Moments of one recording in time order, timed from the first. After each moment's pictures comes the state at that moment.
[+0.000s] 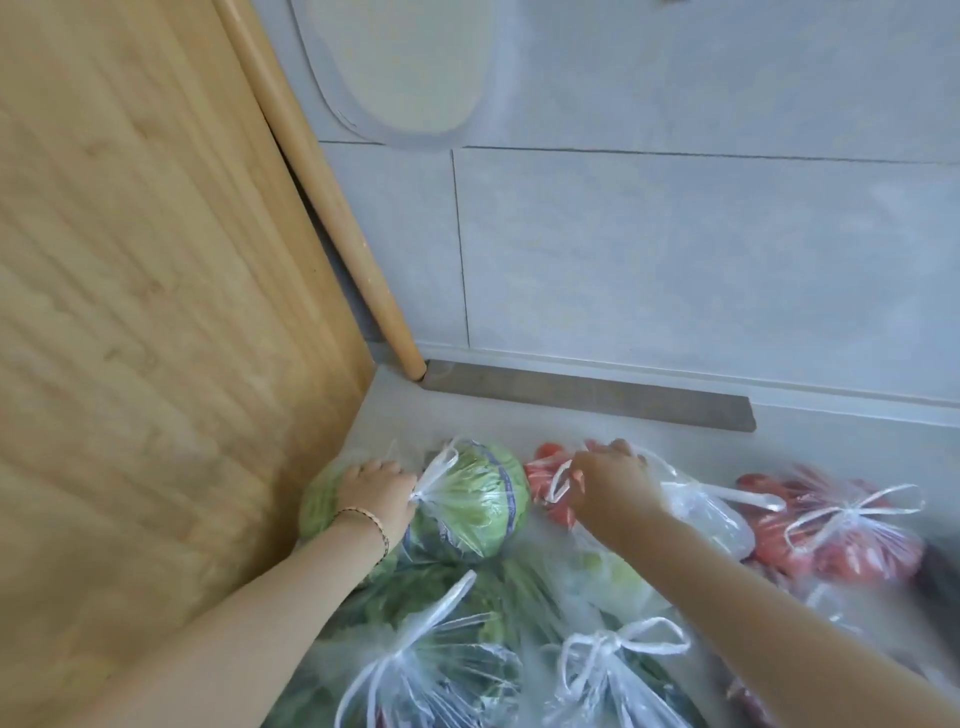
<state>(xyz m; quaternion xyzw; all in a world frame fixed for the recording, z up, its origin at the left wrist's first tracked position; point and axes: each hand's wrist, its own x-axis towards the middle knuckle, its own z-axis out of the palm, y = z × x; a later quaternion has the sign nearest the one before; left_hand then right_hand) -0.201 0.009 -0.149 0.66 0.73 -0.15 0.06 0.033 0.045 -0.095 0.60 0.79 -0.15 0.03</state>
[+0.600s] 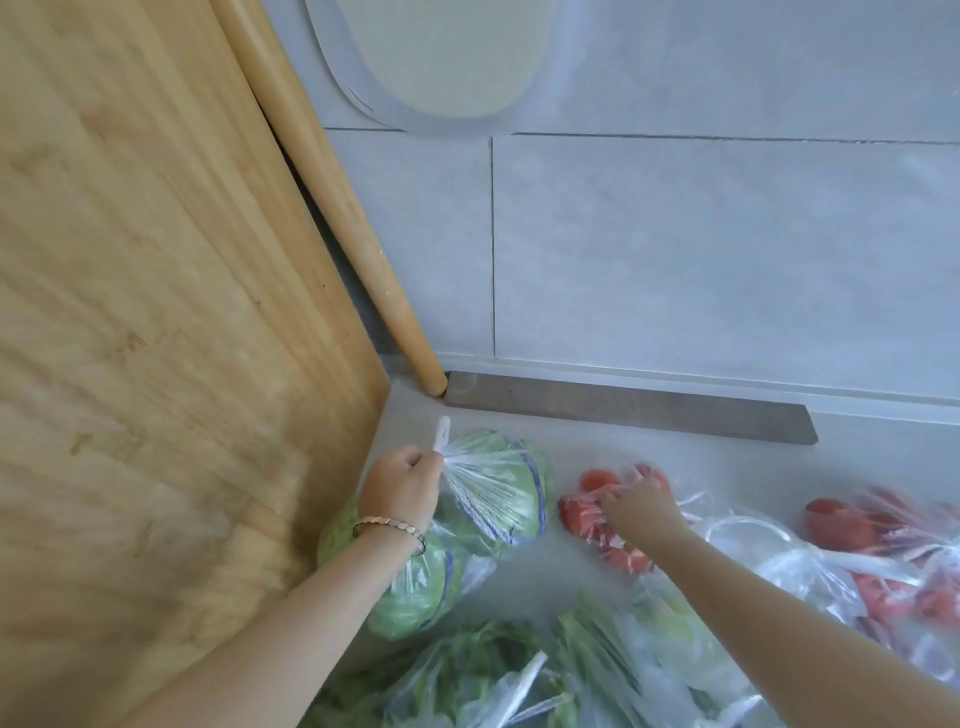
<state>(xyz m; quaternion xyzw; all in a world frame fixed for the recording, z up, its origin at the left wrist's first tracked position) -0.234 0.064 -0.134 0.38 0.79 0.37 0.31 -0.009 0.114 -0.185 0.73 0.59 -0.34 0.06</state>
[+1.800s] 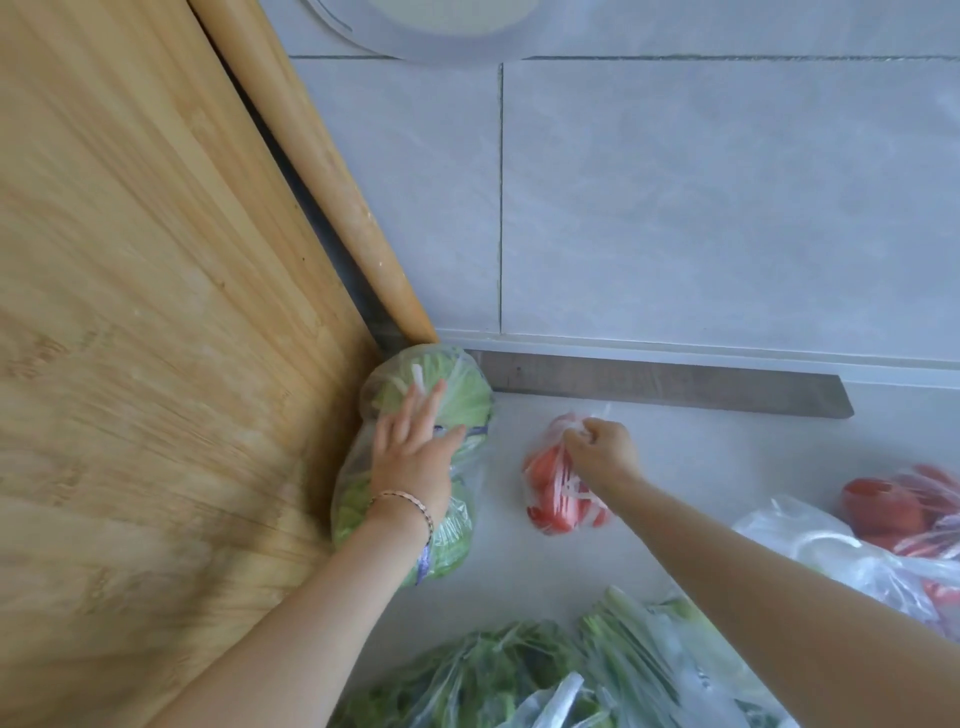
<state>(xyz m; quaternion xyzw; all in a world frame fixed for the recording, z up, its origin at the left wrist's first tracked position) -0.257 0.094 -0.180 0.68 0.73 0.06 0.08 -0.069 0.151 -0.199 0.72 0.51 -0.44 -0.18</state>
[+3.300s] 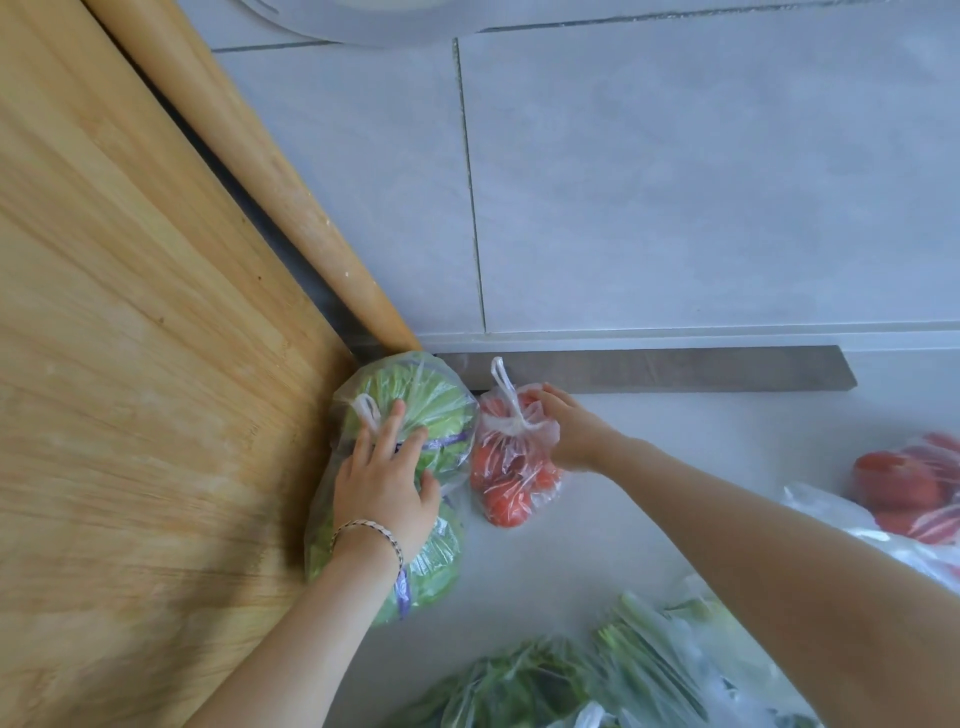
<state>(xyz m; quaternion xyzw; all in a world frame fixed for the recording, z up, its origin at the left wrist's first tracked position) -0.277 0.102 -0.180 0.65 0.75 -0.01 0.12 -0.079 0.197 -0.223 0.56 0.71 -0.42 0.03</state>
